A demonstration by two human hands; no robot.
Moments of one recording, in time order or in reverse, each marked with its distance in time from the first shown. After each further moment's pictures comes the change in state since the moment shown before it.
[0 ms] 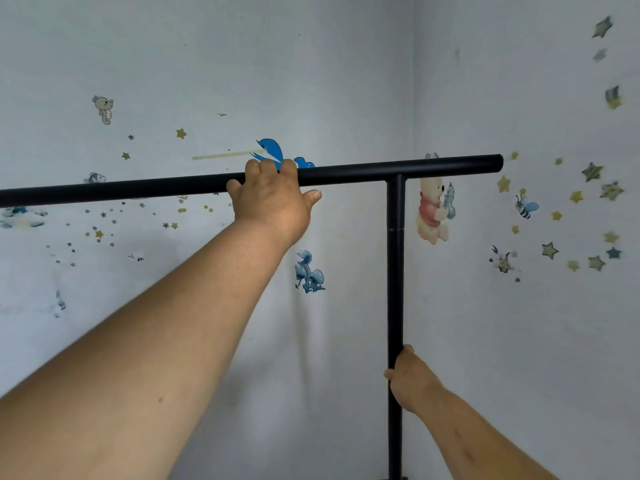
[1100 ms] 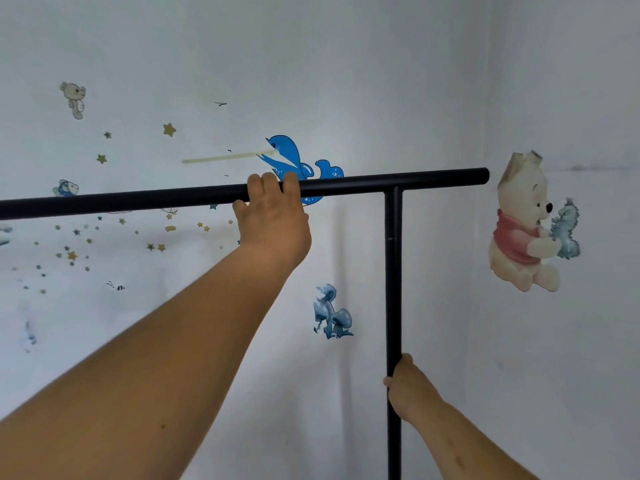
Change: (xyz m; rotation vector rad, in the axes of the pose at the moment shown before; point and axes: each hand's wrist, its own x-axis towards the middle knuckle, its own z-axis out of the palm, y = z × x) left_hand 0.139 -0.030 0.178 0.073 0.074 -0.057; right_hand 0.234 -0.090 0.005 0.306 -0.062 -0.063
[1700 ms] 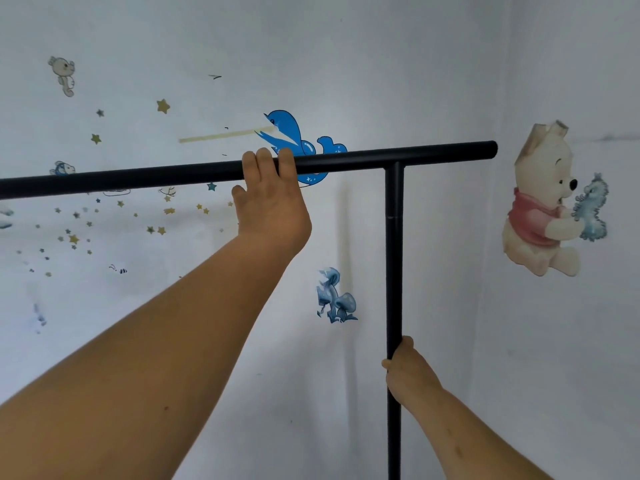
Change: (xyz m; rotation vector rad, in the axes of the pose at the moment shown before) left_hand 0.002 0.005 0.022 0.018 0.025 -0.056; right_hand 0.028 0.005 0.015 0.110 0.018 0.044
